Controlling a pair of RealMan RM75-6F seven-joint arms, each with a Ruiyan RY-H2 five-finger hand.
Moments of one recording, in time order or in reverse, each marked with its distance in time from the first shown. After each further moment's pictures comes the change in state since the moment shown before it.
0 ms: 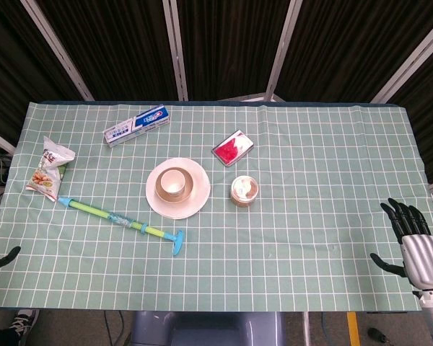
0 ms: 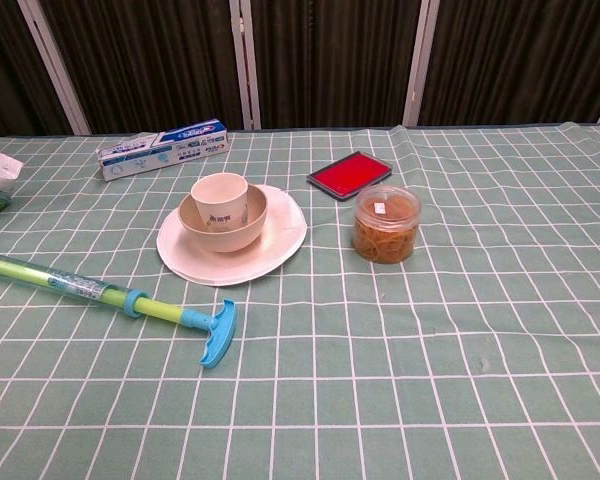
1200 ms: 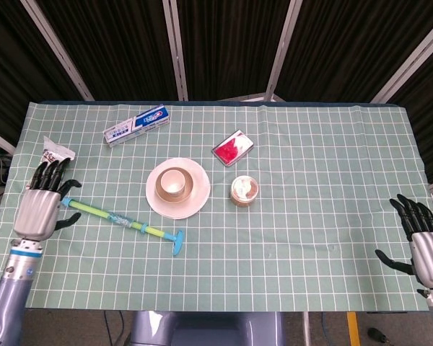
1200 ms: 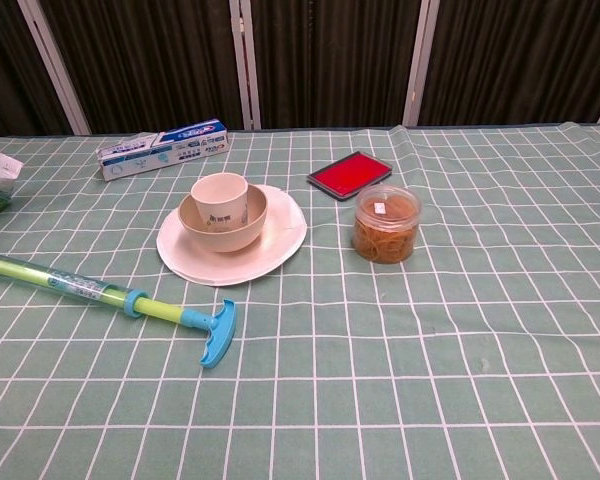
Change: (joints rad) left arm -0.309 -0.154 -0.131 0.024 -0.040 -0.291 0.169; right arm -0.004 0.025 0.017 -0.006 0.016 0.012 0.085
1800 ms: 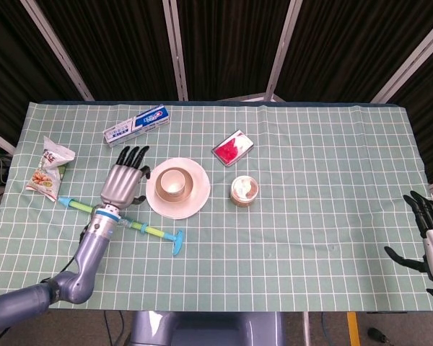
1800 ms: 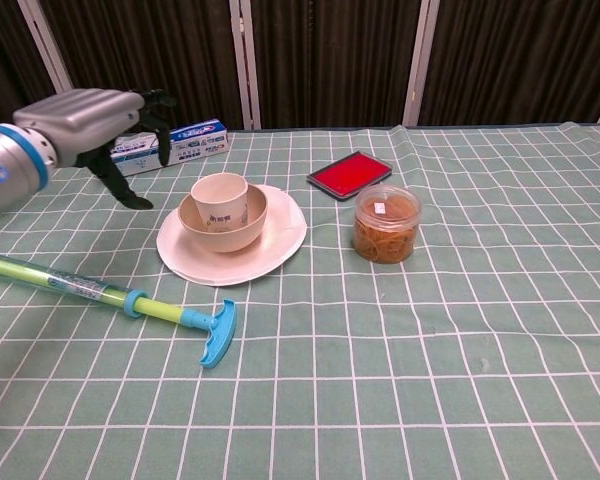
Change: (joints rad) left arm -0.349 -0.330 -0.107 0.224 -0.303 -0.285 0.281; right arm -0.001 0.025 0.014 0.027 0.030 -0.013 0.107
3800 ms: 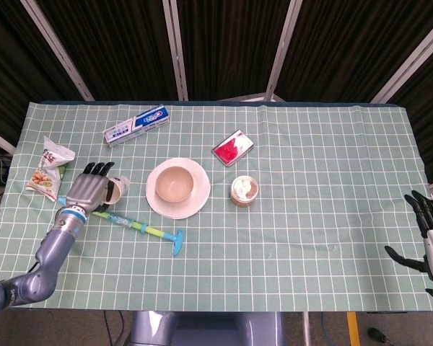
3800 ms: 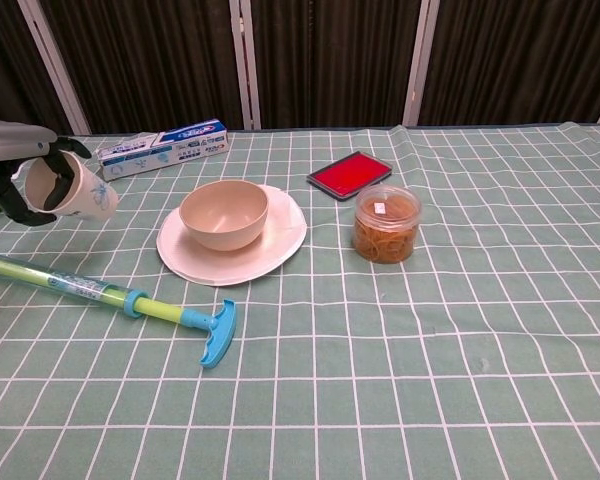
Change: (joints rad) left arm -0.079 0.351 0.174 -0.208 -0.455 -0.157 0.043; right arm -0.005 -0.006 0.009 0.001 0.003 0.007 -0.006
